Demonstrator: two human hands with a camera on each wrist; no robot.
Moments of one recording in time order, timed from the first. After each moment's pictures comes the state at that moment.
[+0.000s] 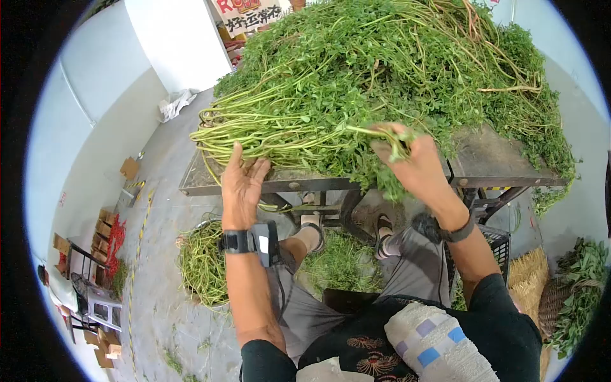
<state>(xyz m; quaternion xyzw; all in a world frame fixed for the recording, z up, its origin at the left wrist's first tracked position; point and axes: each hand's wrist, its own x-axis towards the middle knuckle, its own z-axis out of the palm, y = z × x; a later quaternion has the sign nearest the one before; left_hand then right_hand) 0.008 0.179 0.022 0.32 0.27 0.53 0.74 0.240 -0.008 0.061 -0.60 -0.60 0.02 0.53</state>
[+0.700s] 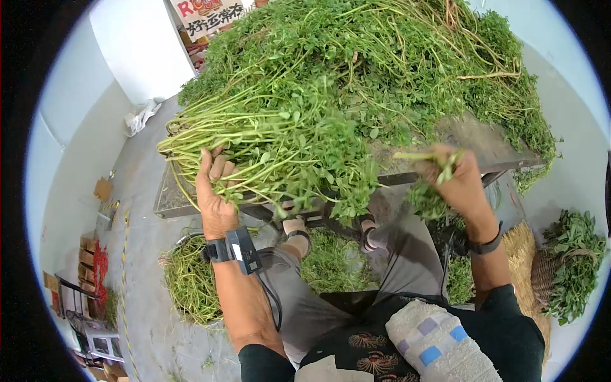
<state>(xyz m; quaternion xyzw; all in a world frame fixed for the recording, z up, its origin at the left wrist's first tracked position) 0.011 0.201 0.022 0.31 0.07 0.48 0.82 0.263 -0.066 0.061 -0.67 -0.51 0.08 0.53</state>
